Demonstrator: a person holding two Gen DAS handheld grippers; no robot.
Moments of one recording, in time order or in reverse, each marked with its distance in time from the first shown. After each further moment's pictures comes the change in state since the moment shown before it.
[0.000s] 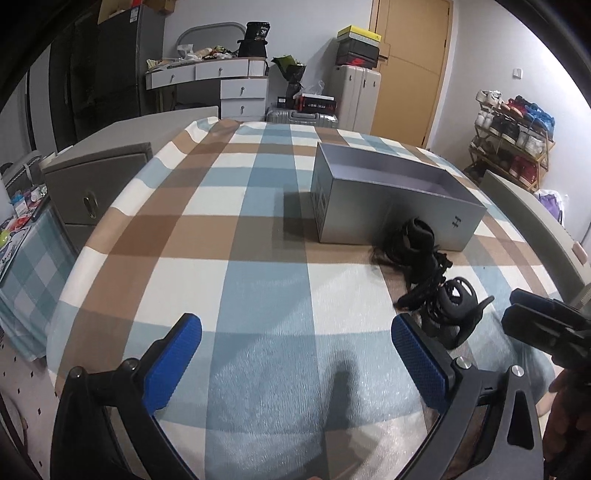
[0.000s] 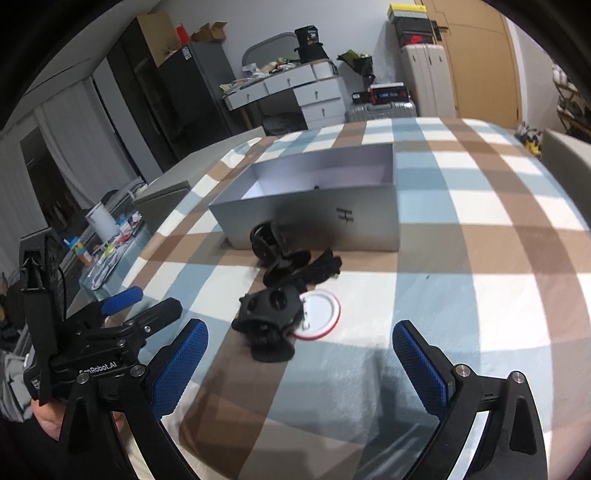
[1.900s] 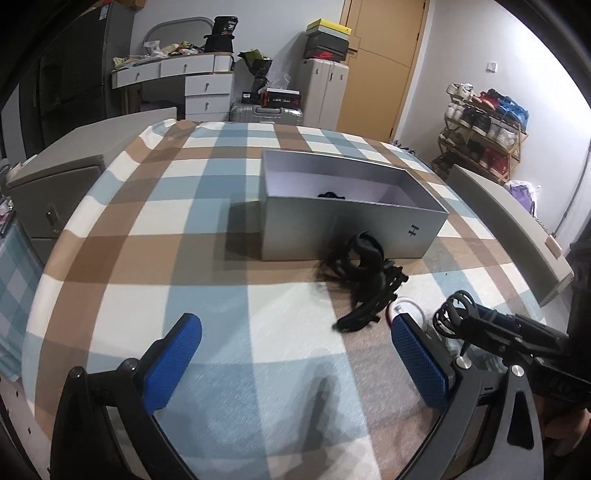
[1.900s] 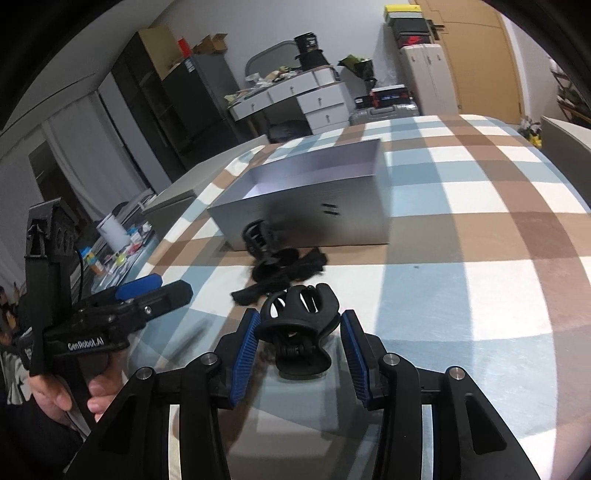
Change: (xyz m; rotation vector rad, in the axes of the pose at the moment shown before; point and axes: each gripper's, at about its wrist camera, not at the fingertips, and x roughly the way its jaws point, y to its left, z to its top) left arm 0.007 -0.026 0.025 0.040 0.028 -0.131; right arm -0.014 -0.023 -0.008 0.033 -0.051 0.022
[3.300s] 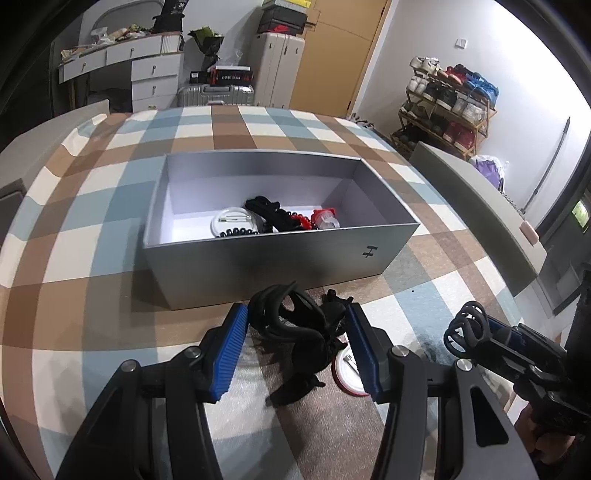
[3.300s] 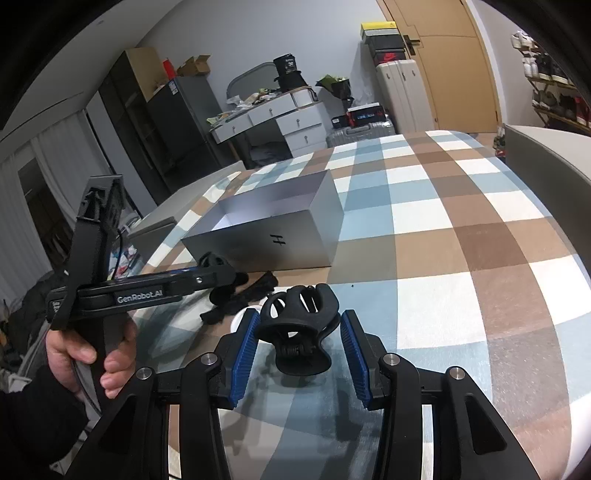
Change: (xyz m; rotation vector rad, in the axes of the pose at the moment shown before) left arm 0.033 -0.030 0.033 0.072 0.109 -0.160; right arm -0.029 -0.024 0.004 0.029 -0.076 -0.050
